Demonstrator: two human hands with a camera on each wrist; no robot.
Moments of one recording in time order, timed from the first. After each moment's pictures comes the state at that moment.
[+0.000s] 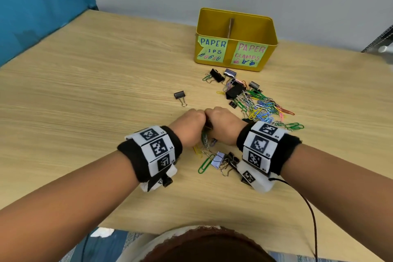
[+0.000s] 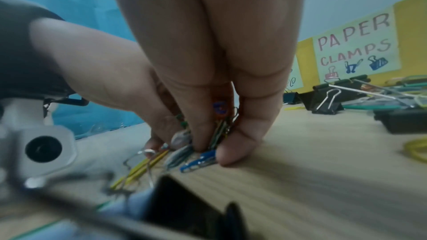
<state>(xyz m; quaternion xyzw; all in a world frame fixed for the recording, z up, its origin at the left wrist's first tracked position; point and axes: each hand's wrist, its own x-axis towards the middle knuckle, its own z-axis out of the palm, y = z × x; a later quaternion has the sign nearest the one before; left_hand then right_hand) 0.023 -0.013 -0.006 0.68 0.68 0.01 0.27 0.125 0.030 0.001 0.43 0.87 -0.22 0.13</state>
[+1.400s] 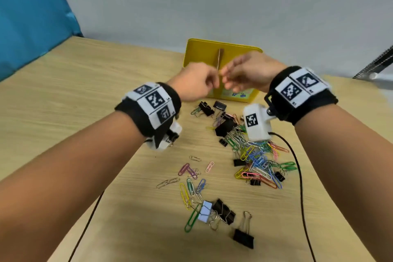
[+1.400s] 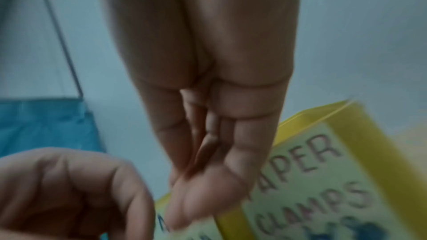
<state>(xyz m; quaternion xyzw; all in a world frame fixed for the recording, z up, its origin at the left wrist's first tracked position) -0.004 0.132 0.064 0.70 0.64 0.21 0.24 0.142 0.204 0.087 0.50 0.66 -0.55 -0.11</state>
